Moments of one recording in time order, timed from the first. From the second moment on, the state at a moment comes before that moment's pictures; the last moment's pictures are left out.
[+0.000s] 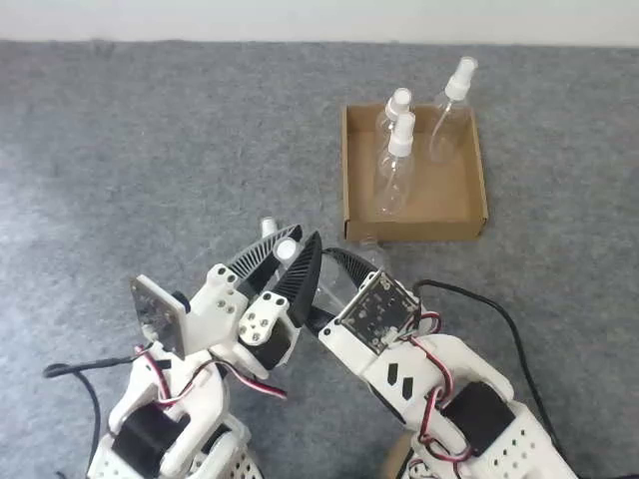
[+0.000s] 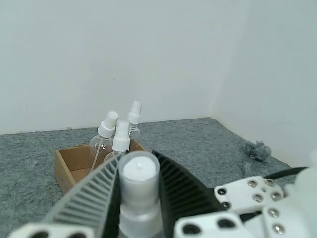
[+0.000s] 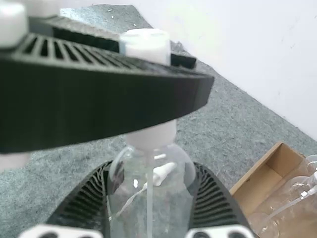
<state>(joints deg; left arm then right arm) 30.5 -102.0 74.6 45.9 19.5 -46.9 -86.5 69.7 42.8 10.6</state>
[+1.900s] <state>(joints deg) 17.6 -101.5 77.1 52.6 5.9 -32.4 -32.0 27.0 37.6 2.4</state>
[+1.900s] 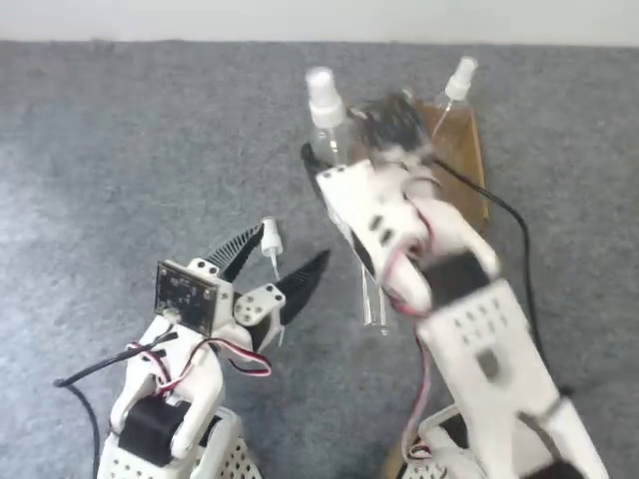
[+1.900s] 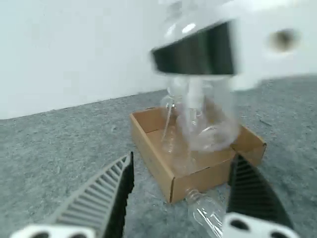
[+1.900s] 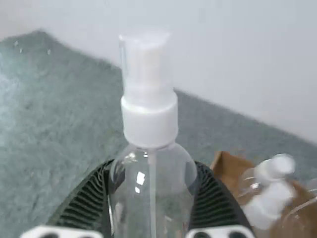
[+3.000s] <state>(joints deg) 14.6 -100.5 84.4 43.6 4.2 -15.6 -39.0 15.0 60.4 12.1</state>
